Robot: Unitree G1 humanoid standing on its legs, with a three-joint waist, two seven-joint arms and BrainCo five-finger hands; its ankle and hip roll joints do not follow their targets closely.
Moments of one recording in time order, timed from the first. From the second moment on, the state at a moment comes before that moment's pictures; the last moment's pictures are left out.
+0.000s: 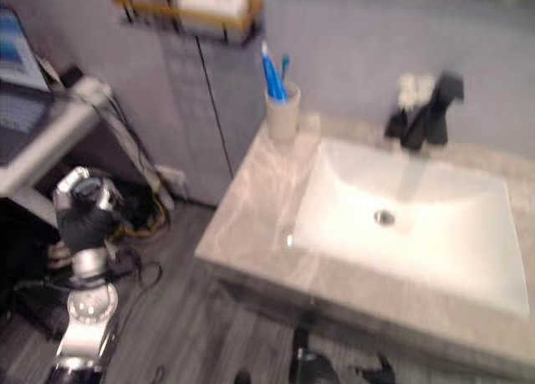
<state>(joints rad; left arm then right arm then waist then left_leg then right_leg) 0.09 0.39 0.03 -0.14 -0.14 -0.49 0.40 0.08 -0.26 0.18 1.24 0.08 -0.10 -0.24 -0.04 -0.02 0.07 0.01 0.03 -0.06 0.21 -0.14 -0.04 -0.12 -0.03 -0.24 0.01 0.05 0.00</state>
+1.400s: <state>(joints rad) -0.21 0.74 -0.14 0.04 -0.34 -0.43 0.07 -0.10 -0.29 0.23 1.14 -0.06 -0.11 -0.21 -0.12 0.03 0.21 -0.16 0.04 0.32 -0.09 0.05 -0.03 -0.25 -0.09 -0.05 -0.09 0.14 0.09</state>
